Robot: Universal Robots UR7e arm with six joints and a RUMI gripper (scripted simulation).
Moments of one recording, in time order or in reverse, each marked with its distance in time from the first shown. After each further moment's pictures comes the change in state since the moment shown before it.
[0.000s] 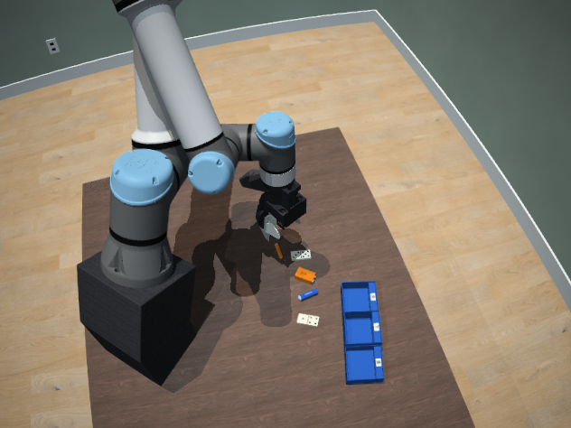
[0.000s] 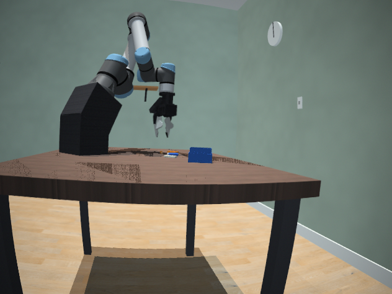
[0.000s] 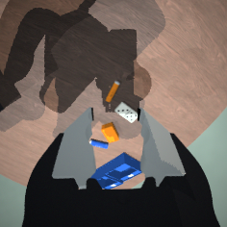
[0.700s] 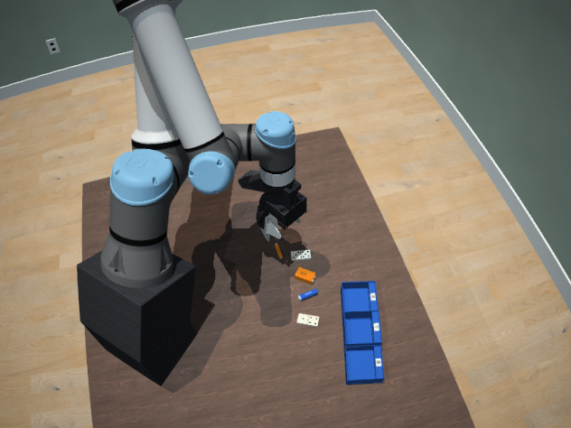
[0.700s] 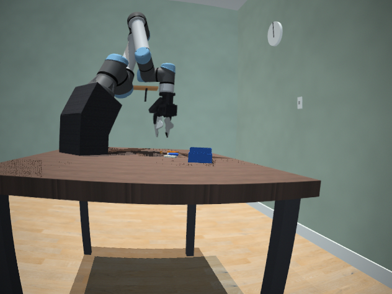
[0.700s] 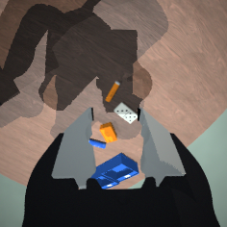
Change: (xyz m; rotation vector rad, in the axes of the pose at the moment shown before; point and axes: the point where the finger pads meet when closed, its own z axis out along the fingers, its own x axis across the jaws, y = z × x) arm 0.000 0.000 0.000 0.000 0.000 -0.043
